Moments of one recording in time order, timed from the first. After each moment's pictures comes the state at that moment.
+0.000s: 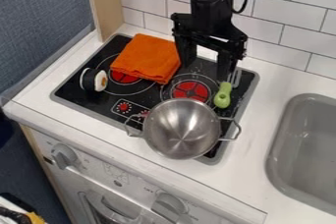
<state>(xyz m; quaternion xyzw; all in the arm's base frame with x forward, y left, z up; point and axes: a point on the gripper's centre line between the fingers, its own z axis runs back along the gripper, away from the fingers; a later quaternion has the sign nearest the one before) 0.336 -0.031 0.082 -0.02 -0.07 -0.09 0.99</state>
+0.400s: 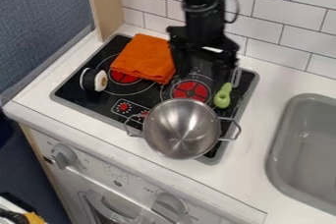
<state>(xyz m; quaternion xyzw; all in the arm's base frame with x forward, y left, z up) 0.327 -0.009 0.065 -0.05 -0.05 -0.06 1.00</state>
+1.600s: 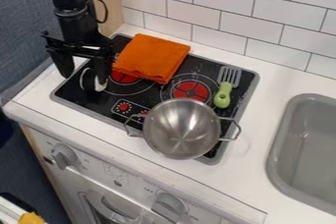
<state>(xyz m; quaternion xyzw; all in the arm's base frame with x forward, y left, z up) 0.274 0.144 0.052 0.03 -0.04 0.14 0.99</state>
